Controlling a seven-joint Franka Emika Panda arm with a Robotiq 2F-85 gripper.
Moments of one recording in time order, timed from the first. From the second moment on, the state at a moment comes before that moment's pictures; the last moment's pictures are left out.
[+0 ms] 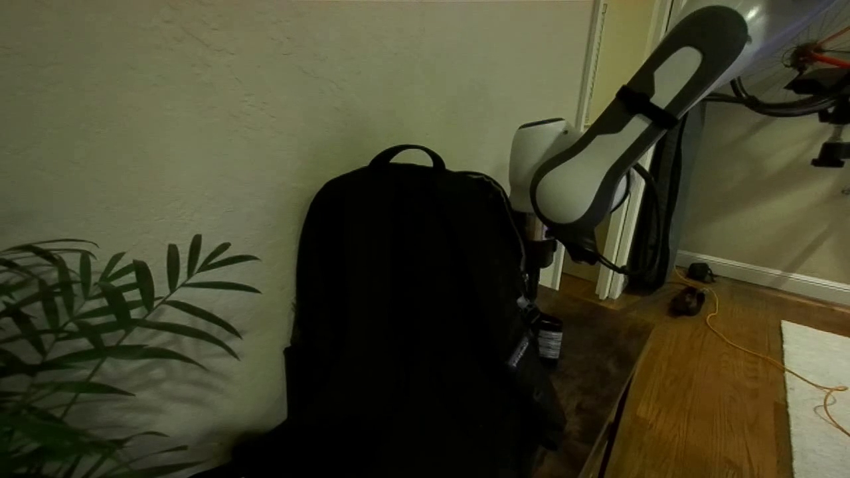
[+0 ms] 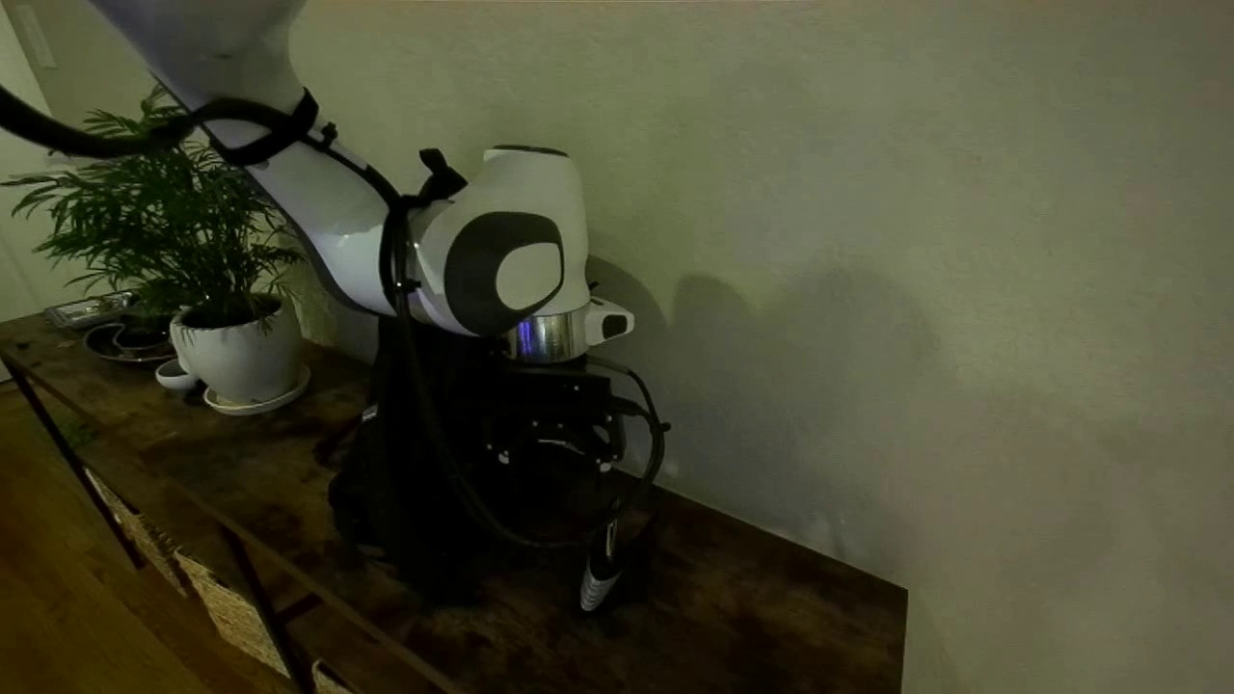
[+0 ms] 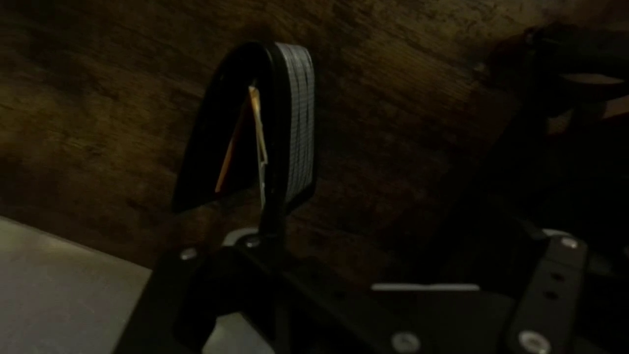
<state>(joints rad) -0.15 0.66 0.00 -1.89 -0.13 2.58 -0.37</state>
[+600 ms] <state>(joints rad) -0.20 0.63 -0.04 -1.89 -0.12 2.58 -0.37</state>
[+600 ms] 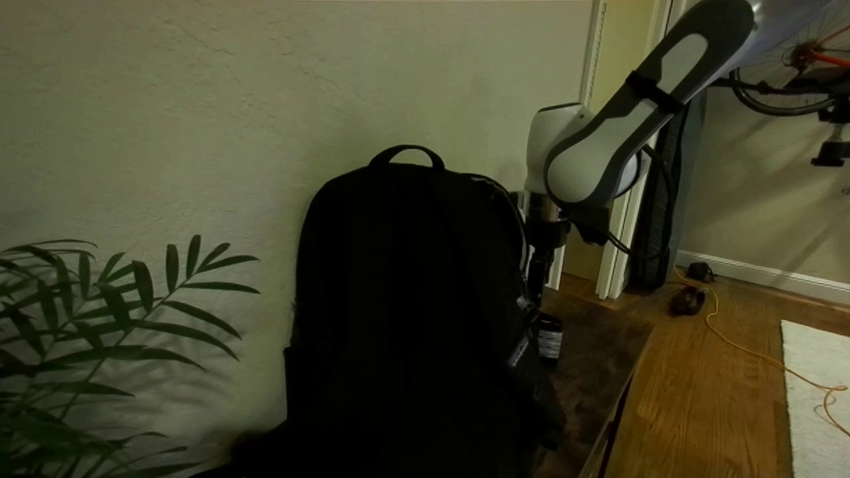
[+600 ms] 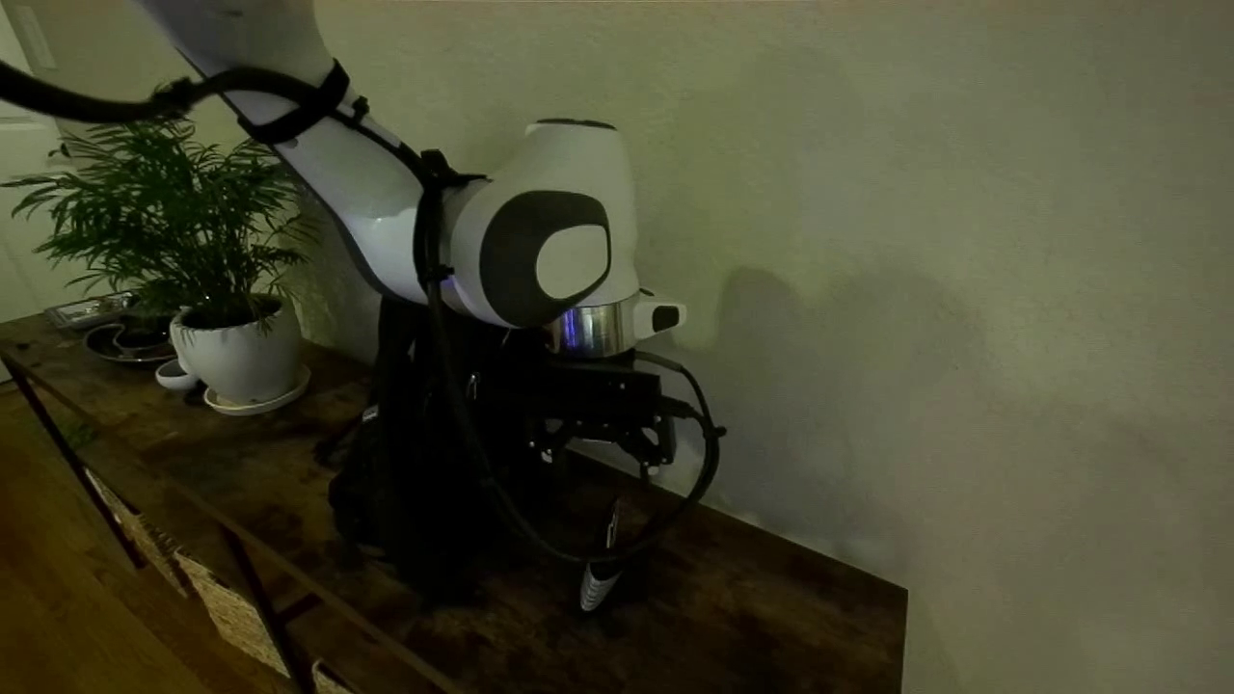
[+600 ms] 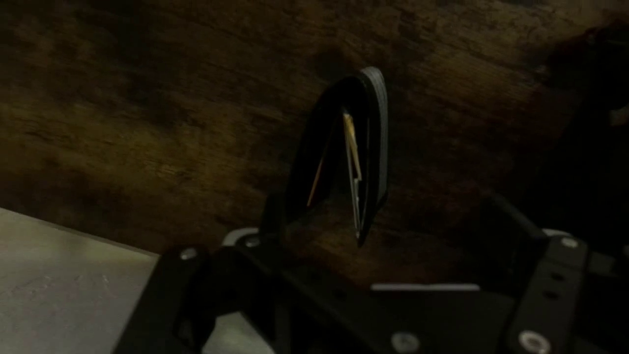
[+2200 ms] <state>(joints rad) -0.32 0.81 0.04 -1.77 0.03 2.58 -0.40</state>
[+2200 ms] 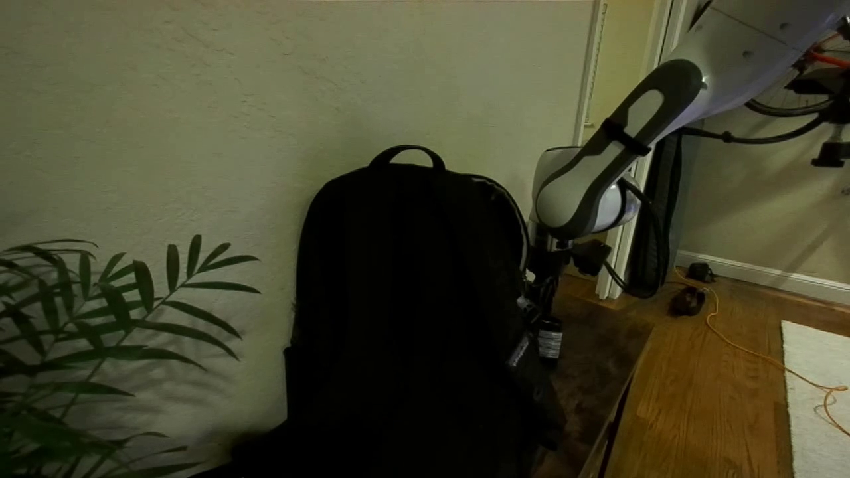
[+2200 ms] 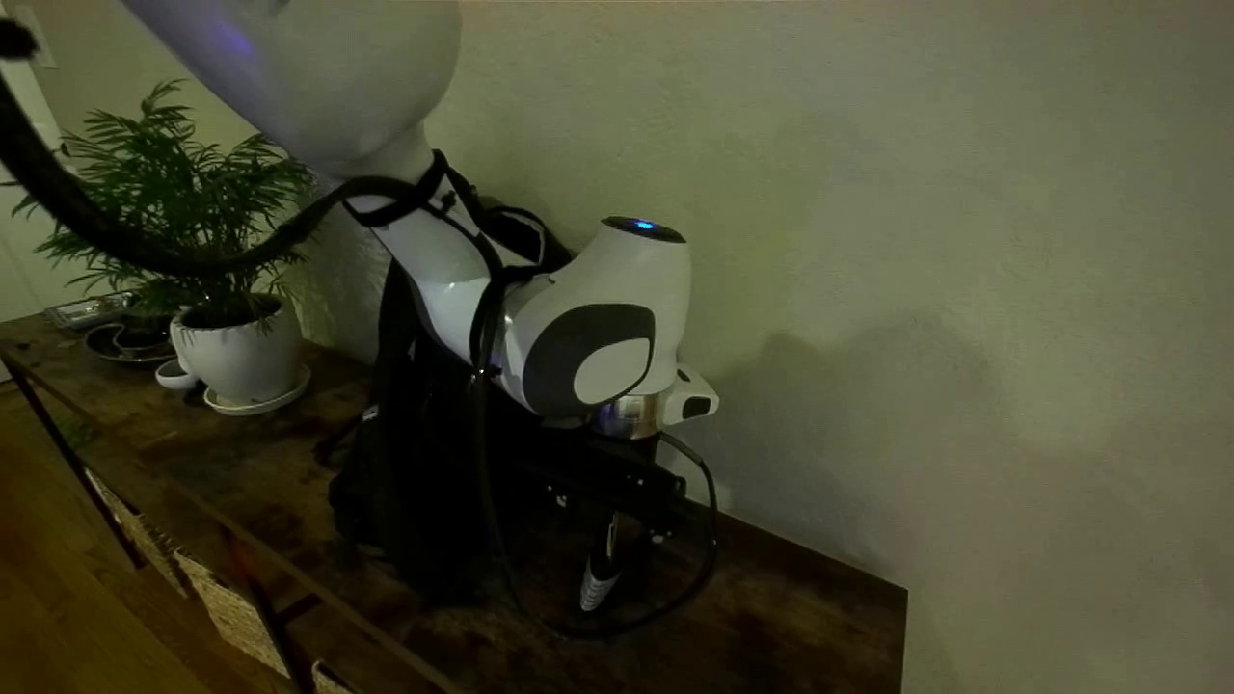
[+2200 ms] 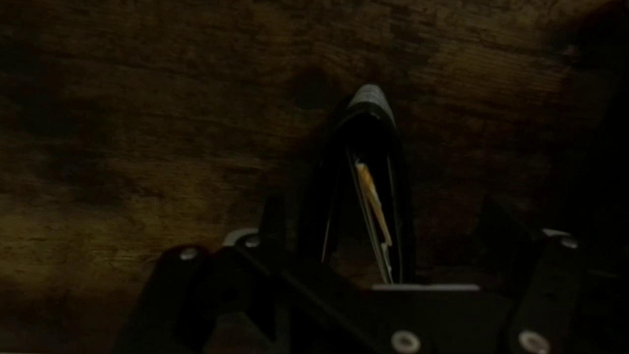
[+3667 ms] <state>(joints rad) -0.34 0.92 0.08 -1.66 0.03 2.58 -0.44</state>
